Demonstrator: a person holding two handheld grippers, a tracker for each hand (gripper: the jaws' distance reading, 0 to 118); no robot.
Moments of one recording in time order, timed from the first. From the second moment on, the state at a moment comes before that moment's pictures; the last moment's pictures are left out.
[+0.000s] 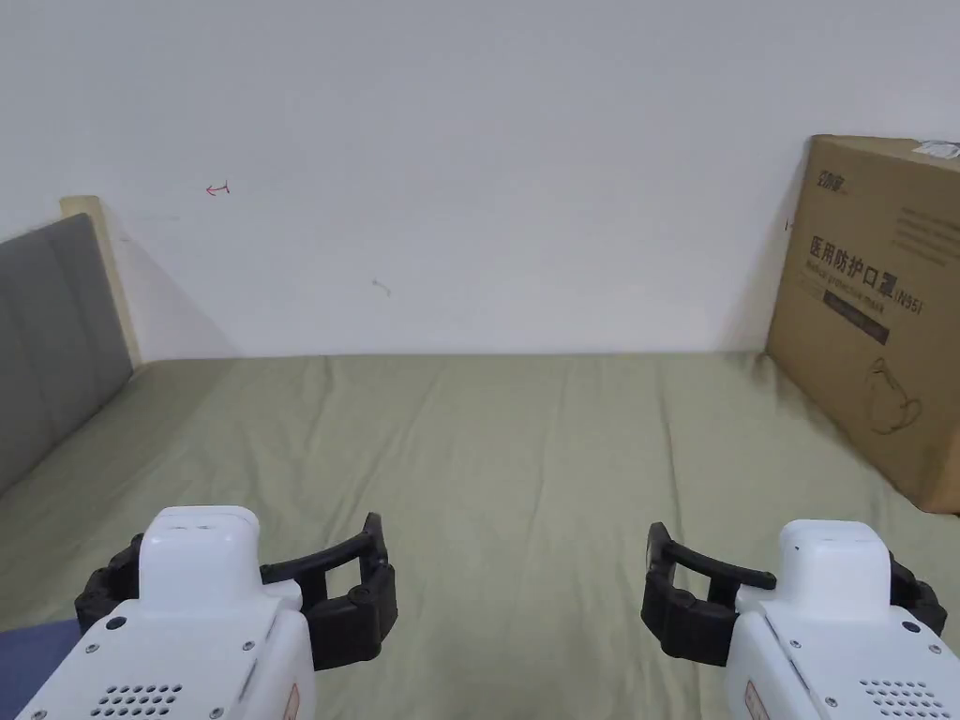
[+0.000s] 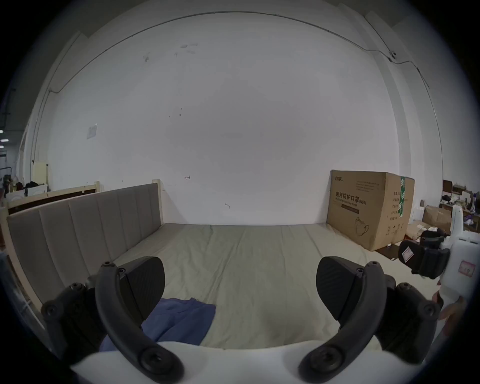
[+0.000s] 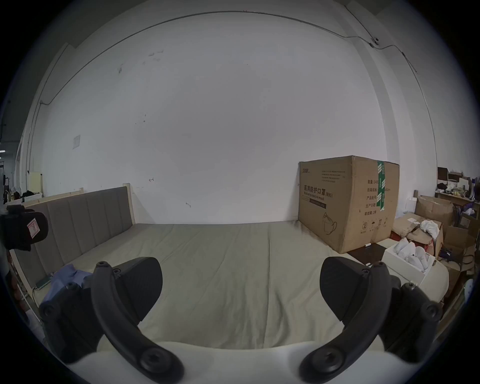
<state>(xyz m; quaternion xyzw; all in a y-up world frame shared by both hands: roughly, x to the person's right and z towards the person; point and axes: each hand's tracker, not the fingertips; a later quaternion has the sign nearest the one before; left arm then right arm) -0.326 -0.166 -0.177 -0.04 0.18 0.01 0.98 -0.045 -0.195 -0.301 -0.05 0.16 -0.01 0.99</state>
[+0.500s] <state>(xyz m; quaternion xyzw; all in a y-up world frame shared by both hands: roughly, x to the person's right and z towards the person) -0.398 -0.246 -0.161 0.05 0.13 0.60 0.79 -0.130 -0.236 -0.265 0.12 0.14 0.51 0.84</state>
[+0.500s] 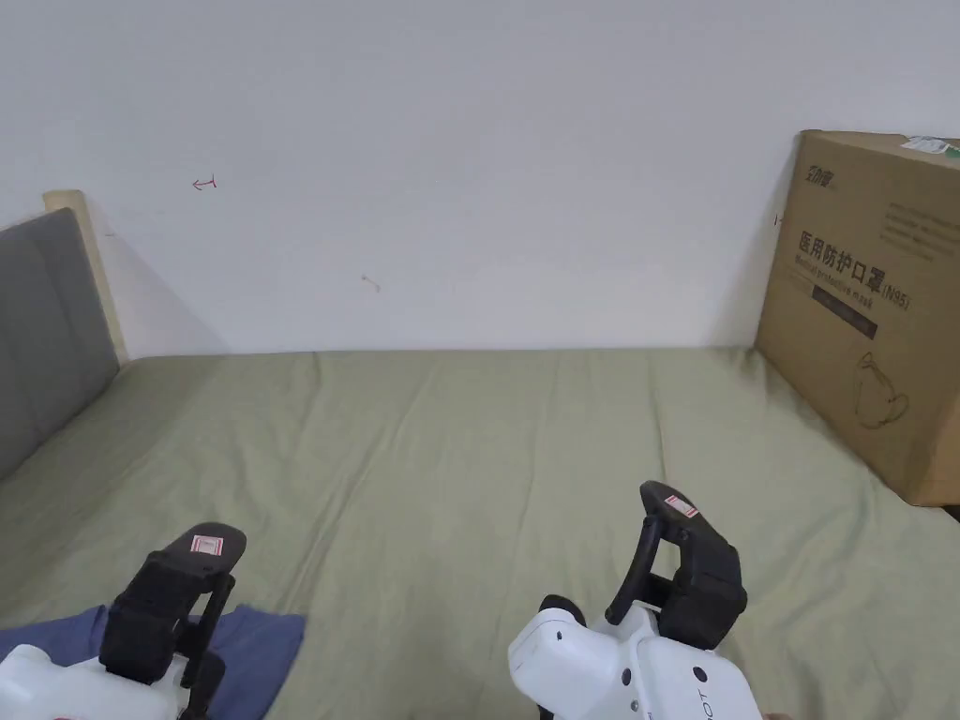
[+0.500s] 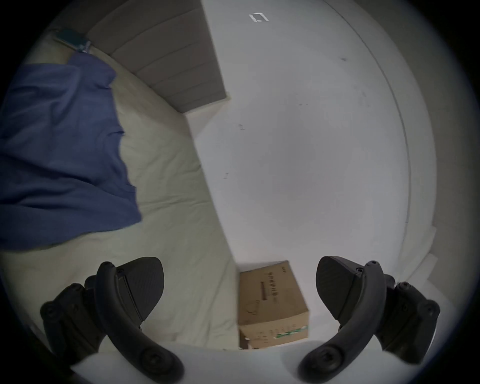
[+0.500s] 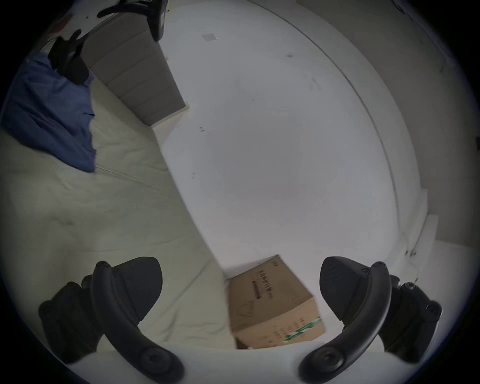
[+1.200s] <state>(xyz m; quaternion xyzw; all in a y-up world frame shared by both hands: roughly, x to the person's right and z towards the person) -0.322 -0.159 -0.188 -0.03 0.18 0.00 0.98 -0.042 -0.191 -0.302 -0.05 0.13 0.03 0.99</state>
